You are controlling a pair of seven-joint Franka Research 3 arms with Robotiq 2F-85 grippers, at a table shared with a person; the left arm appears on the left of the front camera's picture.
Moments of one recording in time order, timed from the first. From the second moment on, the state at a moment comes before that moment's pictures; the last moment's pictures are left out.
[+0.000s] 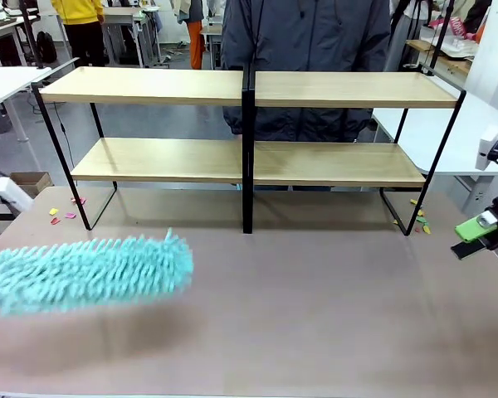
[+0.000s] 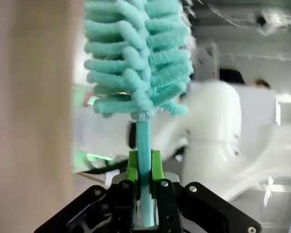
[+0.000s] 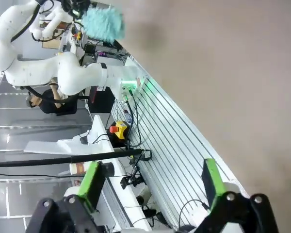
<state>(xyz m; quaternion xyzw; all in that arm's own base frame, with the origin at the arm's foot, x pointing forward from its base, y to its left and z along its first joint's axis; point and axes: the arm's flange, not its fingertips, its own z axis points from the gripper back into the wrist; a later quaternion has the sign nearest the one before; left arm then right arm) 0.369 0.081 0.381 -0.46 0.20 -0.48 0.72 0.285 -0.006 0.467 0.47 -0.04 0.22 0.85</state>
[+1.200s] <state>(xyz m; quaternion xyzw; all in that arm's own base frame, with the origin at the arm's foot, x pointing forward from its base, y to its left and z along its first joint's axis) 0.405 0.091 0.378 -0.35 0.12 -0.43 0.82 0.285 0.007 0.473 0.49 -0.04 0.23 0.84</state>
